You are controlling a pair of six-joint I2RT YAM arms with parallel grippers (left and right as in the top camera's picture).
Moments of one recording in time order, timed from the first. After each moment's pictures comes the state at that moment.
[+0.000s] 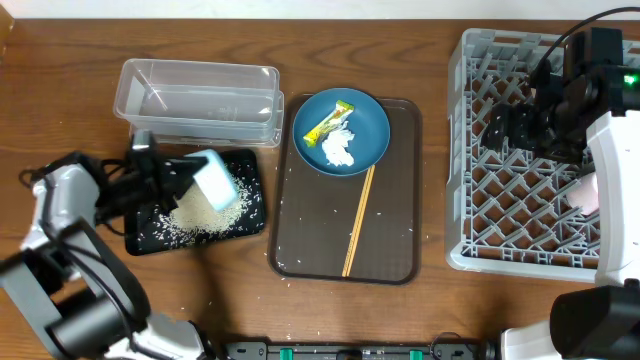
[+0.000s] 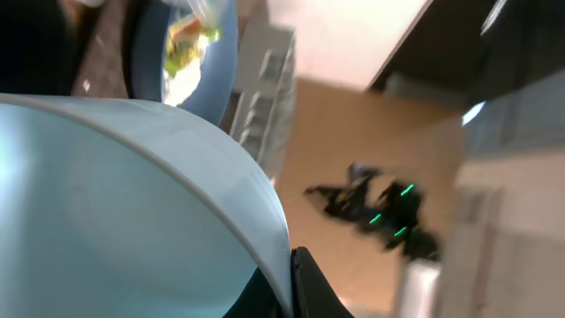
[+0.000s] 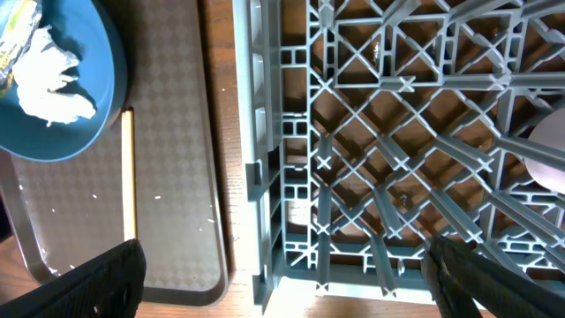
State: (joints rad) left arm 0.53 1.73 1.10 -1.26 1.41 0.14; right arm -0.10 1.66 1.70 -1.39 -0.16 0.07
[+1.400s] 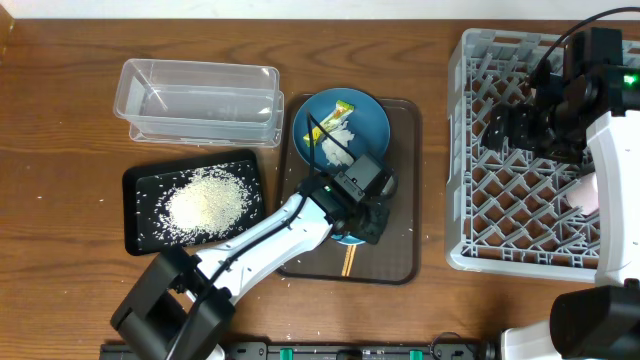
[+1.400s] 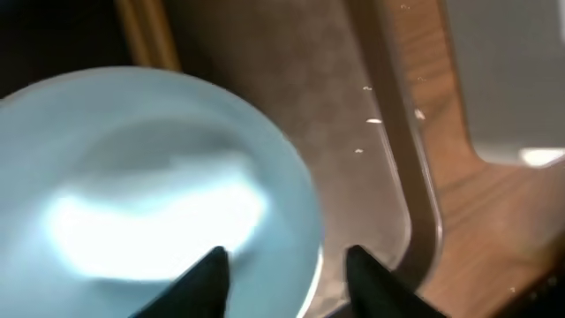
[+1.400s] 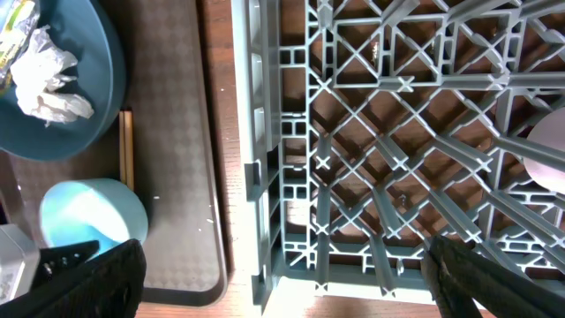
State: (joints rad) left arm -0.80 1.69 1.10 -0.60 0.19 -0.41; right arm -0.10 1.66 1.70 -1.39 -0.16 0.07
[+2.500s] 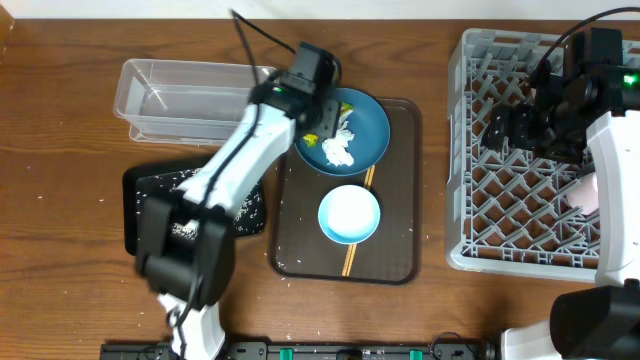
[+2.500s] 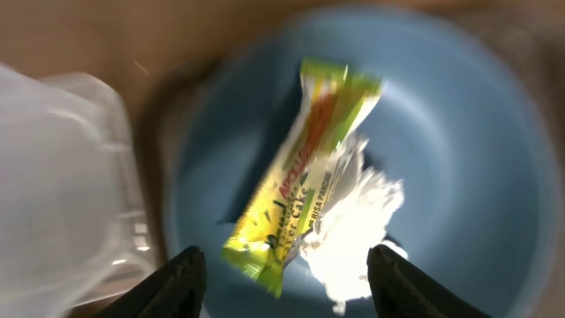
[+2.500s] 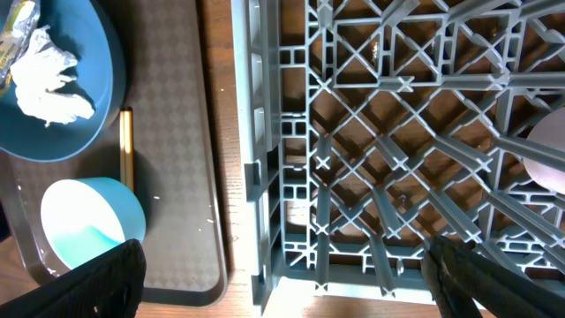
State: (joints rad) left arm -0.43 1.99 1.56 -0.68 -0.01 -0.16; right arm -0.10 1.66 1.70 -1.39 -0.16 0.07
